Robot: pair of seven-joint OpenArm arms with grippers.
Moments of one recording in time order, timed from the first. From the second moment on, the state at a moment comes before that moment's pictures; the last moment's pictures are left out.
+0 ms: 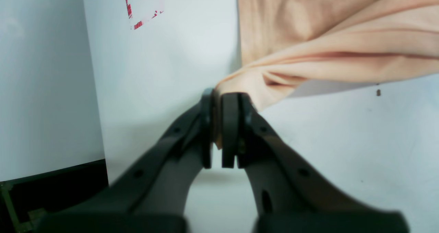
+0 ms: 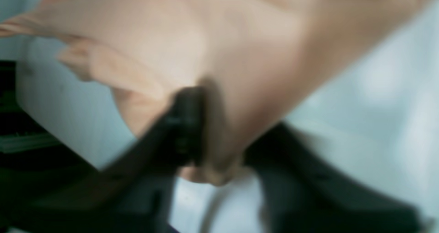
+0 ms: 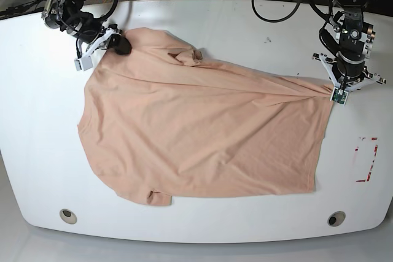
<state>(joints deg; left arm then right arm) 15.7 -18.7 -14.5 112.7 10.0 -19.4 47.7 -14.1 5.8 35.0 86.1 50.2 41.0 -70.8</state>
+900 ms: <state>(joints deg) 23.4 -13.3 -30.1 113.7 9.4 -37.4 46.0 -28.1 12.2 34.6 105.6 50.6 40.8 -76.2</state>
